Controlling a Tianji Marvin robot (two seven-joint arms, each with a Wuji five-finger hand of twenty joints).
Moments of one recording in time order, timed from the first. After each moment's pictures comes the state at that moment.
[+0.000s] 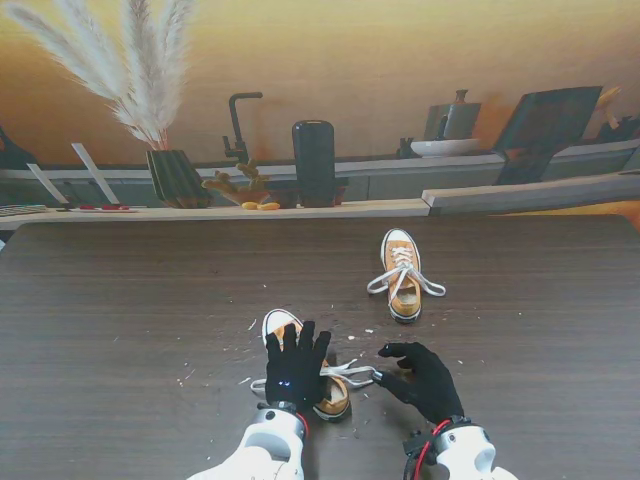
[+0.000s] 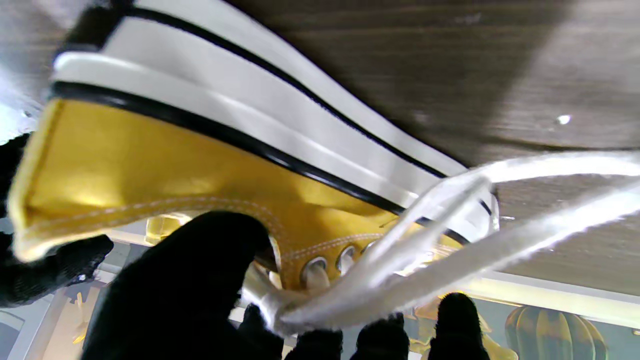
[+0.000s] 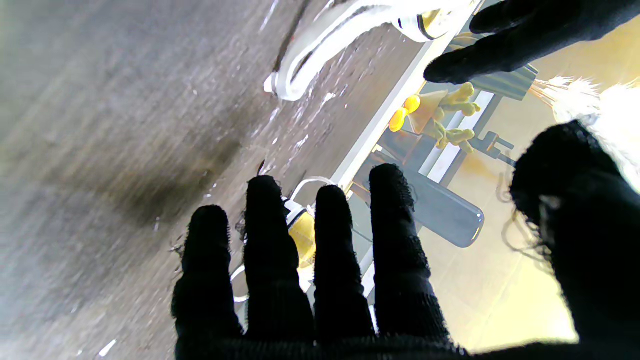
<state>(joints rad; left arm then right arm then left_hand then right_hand) 1.58 -1.17 -0.63 -1.65 0.90 0.66 0.33 -1.98 -1.21 1.20 -1.67 -0.37 -0.14 -0.43 0.92 -0.42 0.55 0.11 0.35 0.15 0.19 0.32 0.16 0.13 0.17 0.46 0.13 0.19 0.09 0.47 0.02 0.29 0.19 0.61 0.30 -0.70 1.01 -0.18 0.68 0.03 0.53 0.46 0.56 0.12 0.69 0.39 0.68 0.25 0.34 0.36 0.19 0.35 0.82 0.51</state>
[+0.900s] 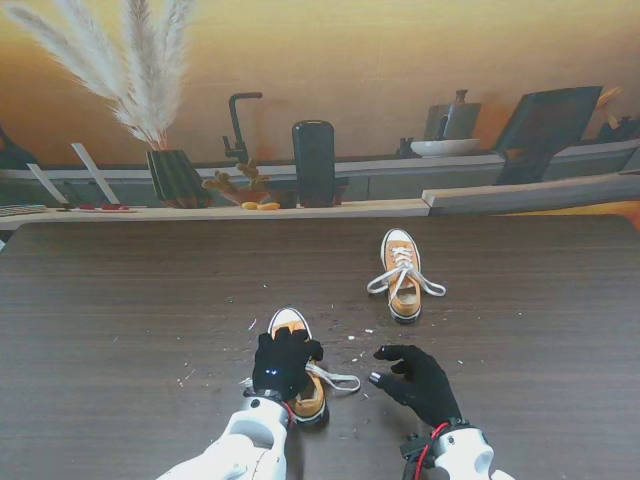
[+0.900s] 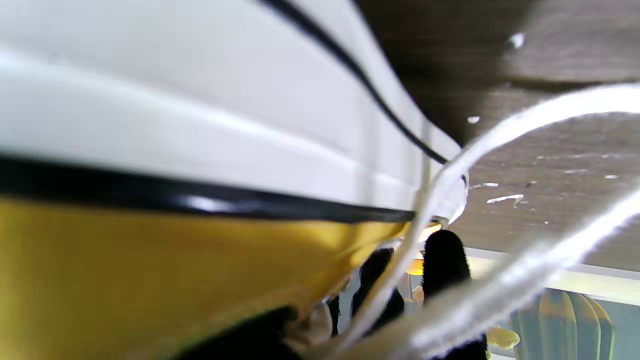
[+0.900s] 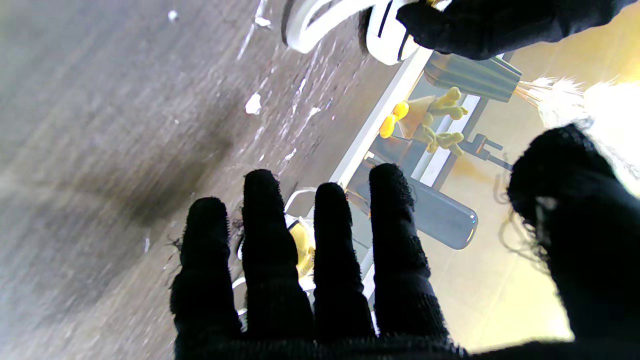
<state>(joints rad) 1.60 -1.15 -0.72 -1.66 0.95 0.56 0.31 -1.99 -1.21 1.19 -1.68 -0.33 -0.16 -0.41 1.09 -0.47 0.94 -0.06 0.75 -0.10 0.64 0.45 0.60 0.08 0.27 0.45 0.44 0.16 0.32 0.53 0.23 0.28 0.89 0.53 0.31 -0.67 0.99 -0.18 0.68 0.03 0.53 0.46 0.58 0.12 0.69 0.39 0.73 0.26 0.34 0.36 0.25 0.37 0.86 0.51</state>
